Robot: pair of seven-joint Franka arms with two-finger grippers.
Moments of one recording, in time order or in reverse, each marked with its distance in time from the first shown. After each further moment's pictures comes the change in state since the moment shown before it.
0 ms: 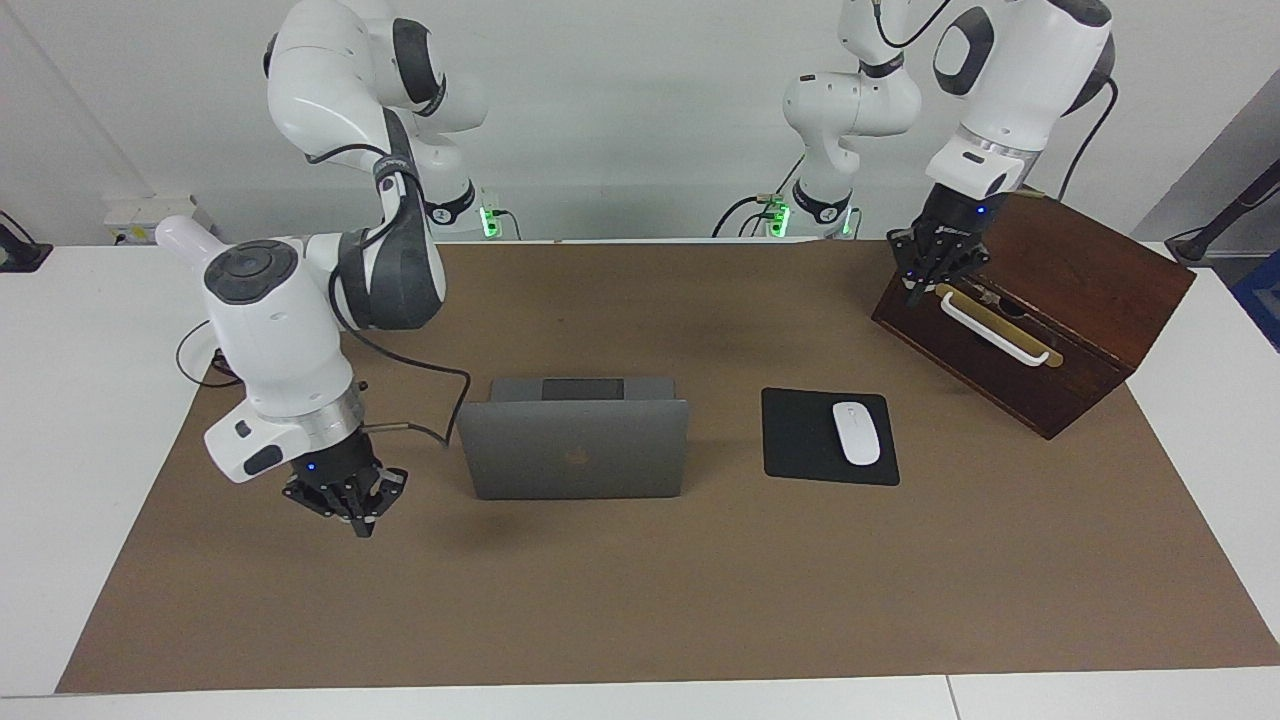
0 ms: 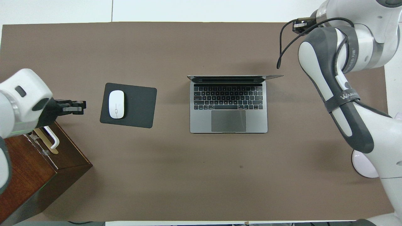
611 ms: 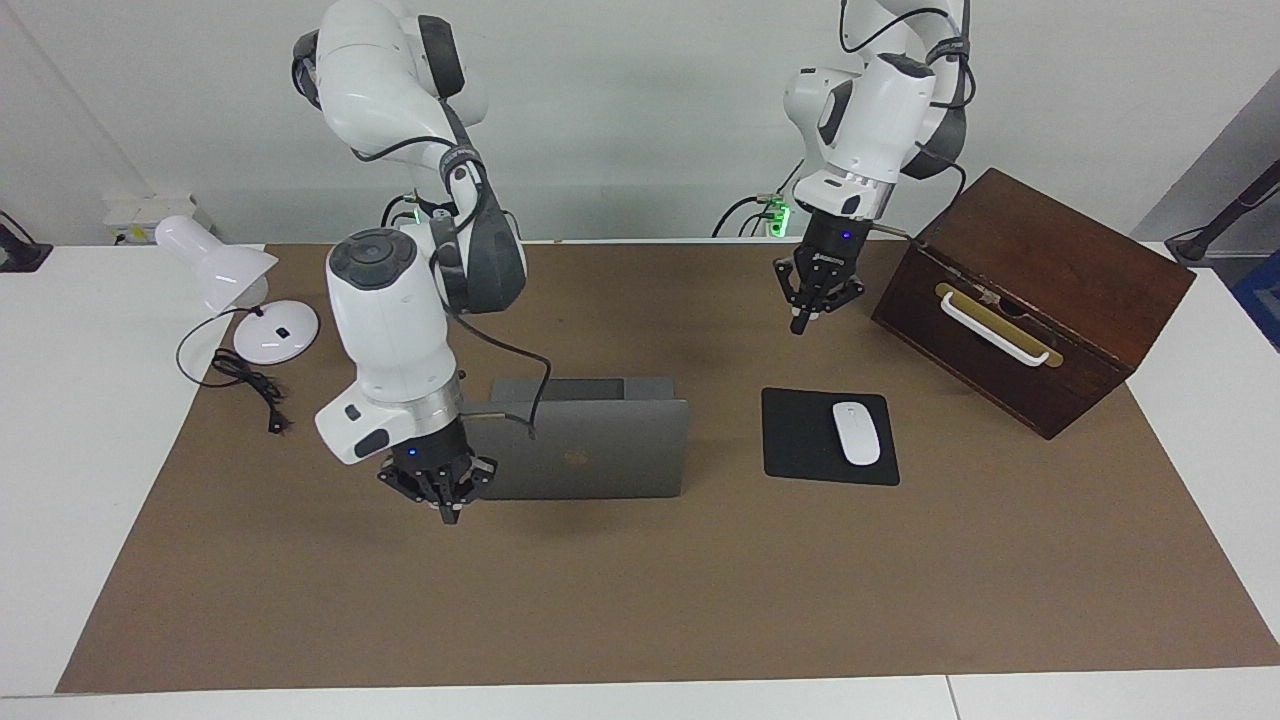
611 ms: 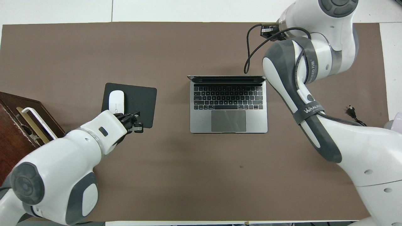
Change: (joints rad) left arm -0.256 -0.024 -0.002 -0.338 -0.008 0.551 -0.103; right arm 0.116 0.006 0.001 -0.008 -0.026 -0.001 0.181
